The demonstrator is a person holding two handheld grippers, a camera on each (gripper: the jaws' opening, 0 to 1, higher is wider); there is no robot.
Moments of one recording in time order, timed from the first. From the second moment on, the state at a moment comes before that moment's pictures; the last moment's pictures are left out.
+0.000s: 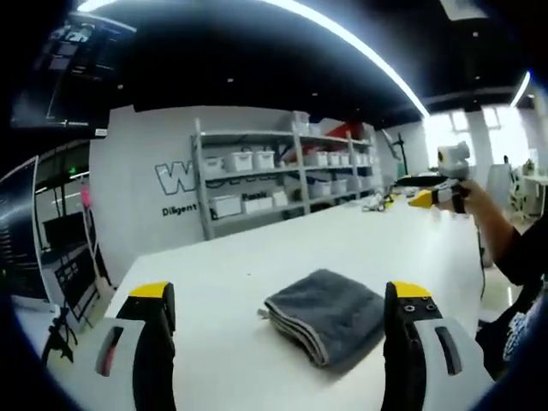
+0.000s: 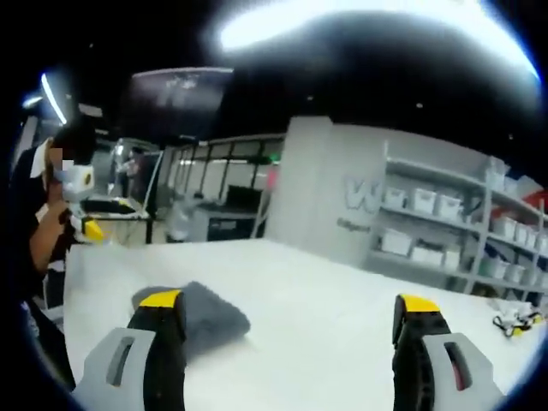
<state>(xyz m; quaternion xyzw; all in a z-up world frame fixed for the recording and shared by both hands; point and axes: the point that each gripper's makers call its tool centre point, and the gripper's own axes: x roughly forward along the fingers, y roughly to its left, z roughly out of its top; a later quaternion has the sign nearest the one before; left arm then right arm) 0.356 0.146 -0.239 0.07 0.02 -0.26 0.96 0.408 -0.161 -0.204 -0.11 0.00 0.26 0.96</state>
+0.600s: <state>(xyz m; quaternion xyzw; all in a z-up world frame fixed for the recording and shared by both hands) 0.365 0.160 -0.229 0.04 0.01 -0.27 0.96 0.426 -0.154 -0.188 -0.16 0.01 0.26 0.95</state>
